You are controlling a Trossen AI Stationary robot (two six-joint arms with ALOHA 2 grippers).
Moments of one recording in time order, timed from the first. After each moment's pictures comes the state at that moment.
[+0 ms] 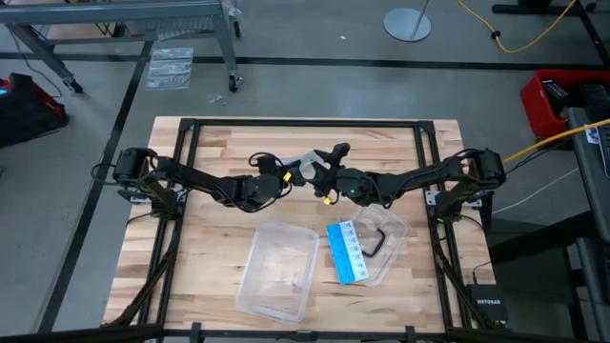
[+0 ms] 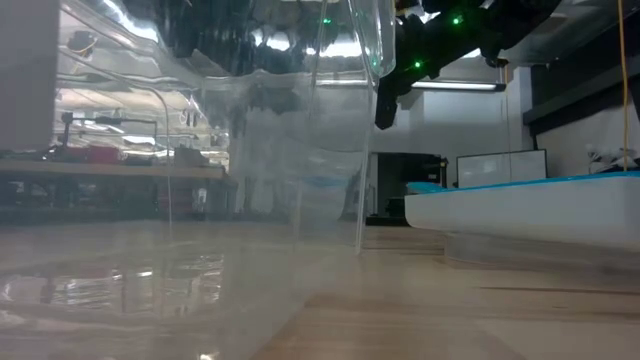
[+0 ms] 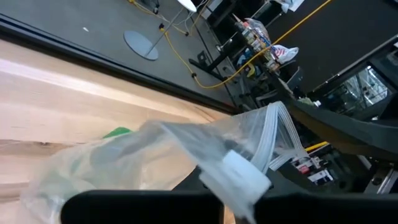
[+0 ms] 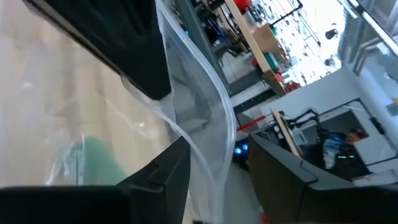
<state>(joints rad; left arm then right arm) -0.04 1.63 0.87 0.45 -0.89 -1.07 0.01 1.62 0.88 0.46 0.81 -0.73</state>
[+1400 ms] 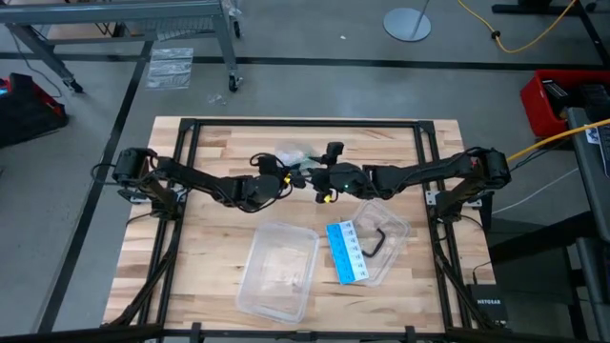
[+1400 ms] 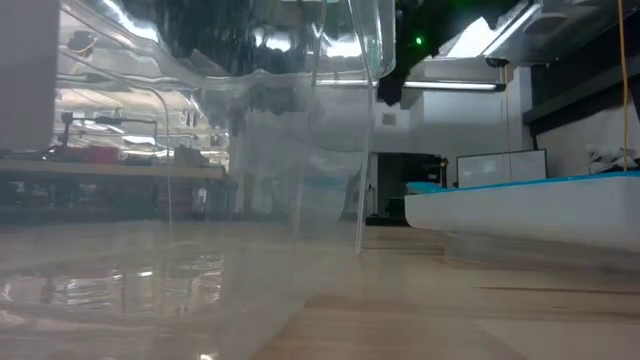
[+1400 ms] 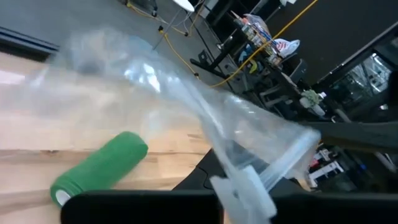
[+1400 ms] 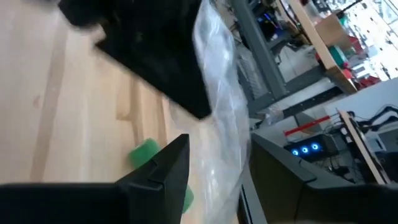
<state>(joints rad) -0.04 1.63 0.87 0.44 -0.89 -1.01 0.00 1.57 1.03 0.07 0.59 -0.52</state>
